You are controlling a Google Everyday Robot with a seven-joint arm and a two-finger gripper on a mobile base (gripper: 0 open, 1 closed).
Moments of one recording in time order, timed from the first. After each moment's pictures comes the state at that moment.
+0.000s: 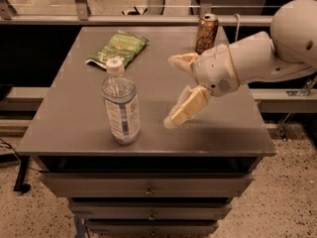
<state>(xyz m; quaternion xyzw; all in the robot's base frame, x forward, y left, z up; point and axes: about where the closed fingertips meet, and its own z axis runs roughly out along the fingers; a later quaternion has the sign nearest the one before) 0.496 -0.028 0.915 -0.61 0.62 0.29 0.40</state>
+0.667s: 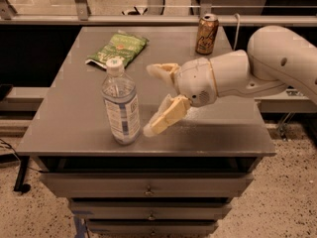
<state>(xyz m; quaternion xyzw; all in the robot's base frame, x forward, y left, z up) 0.481 0.019 0.909 -0.59 0.57 0.38 0.43</state>
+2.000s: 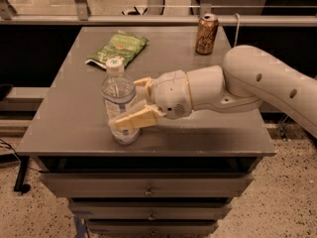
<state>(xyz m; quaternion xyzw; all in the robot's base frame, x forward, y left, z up) 0.460 0.073 0.903 -0.58 0.54 0.42 0.45</state>
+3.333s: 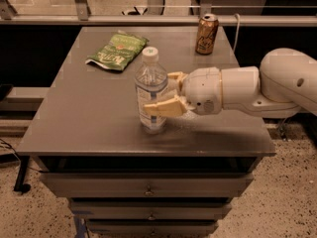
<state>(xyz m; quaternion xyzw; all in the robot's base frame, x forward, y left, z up) 0.486 0.009 0.908 -0.52 0.59 0.37 0.49</state>
